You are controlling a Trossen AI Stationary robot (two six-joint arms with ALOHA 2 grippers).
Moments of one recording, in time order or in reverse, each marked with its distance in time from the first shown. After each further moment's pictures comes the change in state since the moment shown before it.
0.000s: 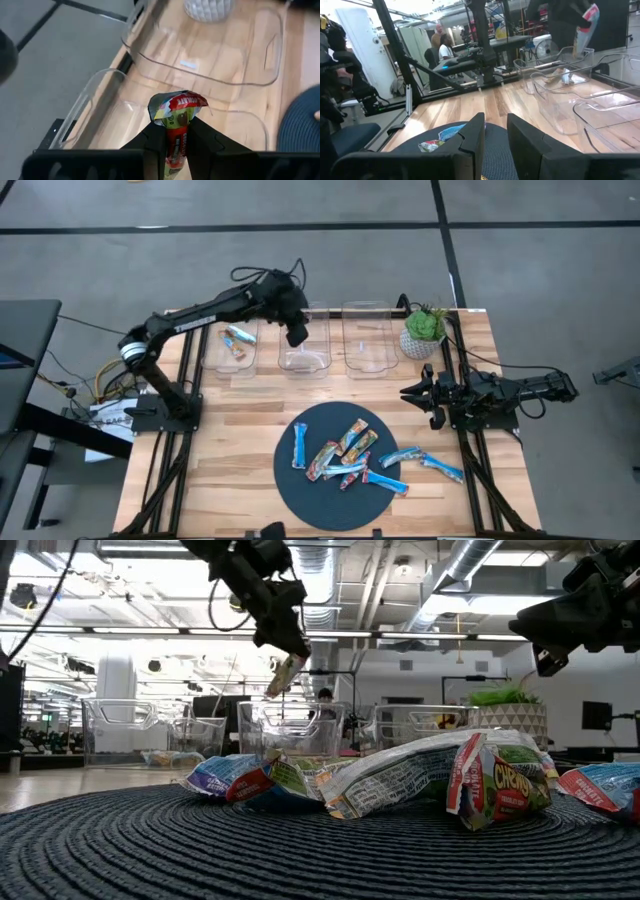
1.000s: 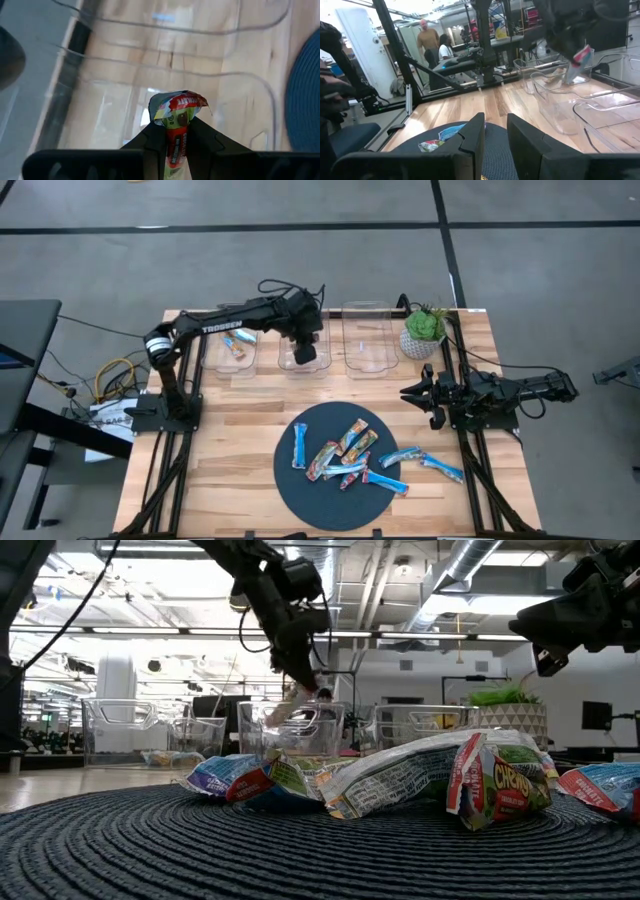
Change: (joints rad) left arm -0.095 0.179 0.078 -0.134 -0.046 0.105; right arm 0.000 0.000 0.000 0.000 0.000 0.000
